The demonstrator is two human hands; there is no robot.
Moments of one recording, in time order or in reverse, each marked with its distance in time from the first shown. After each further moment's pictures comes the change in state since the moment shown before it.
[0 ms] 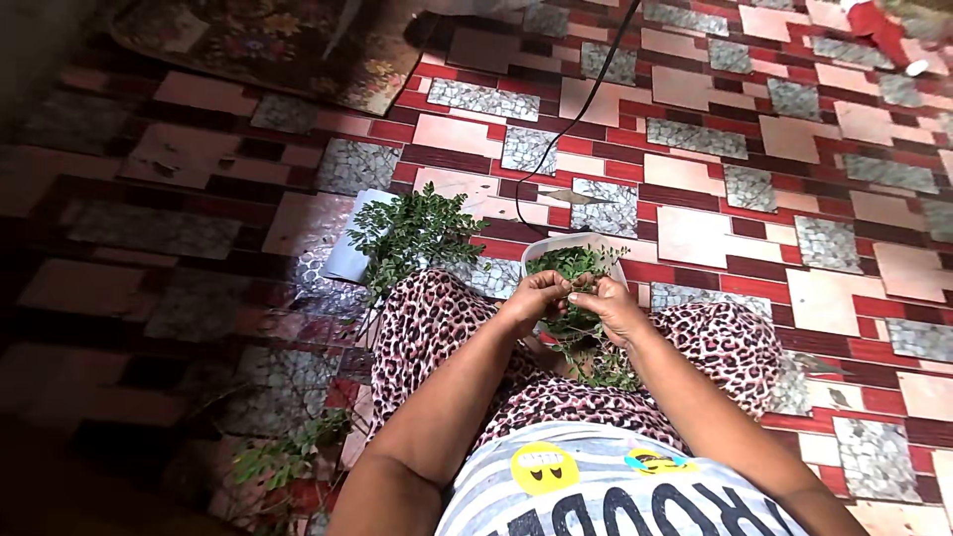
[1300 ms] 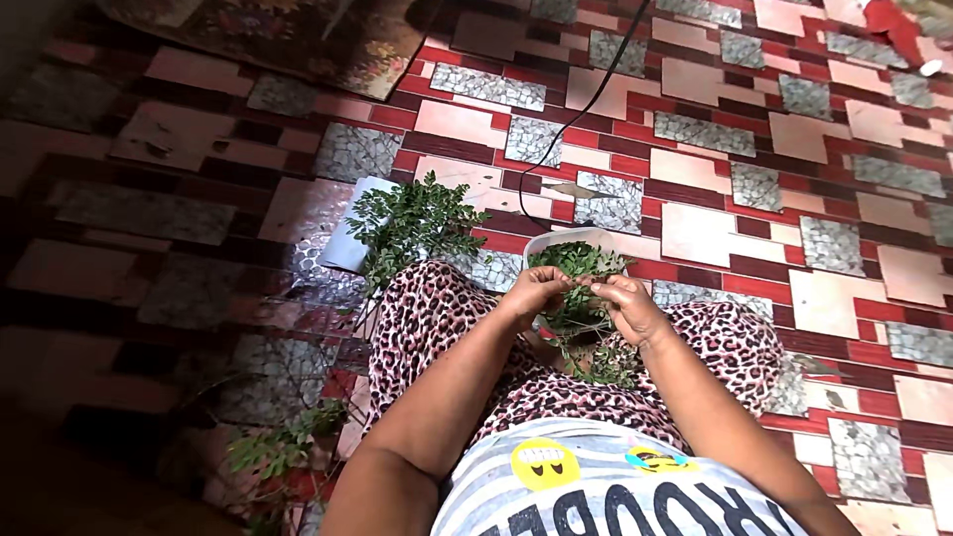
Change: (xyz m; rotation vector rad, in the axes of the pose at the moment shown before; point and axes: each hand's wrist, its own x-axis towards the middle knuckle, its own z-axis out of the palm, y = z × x) left_hand -0.001 -0.002 -0.002 0.048 0.049 0.025; right_hand -0.004 0.000 -0.020 0.060 -0.025 -0.021
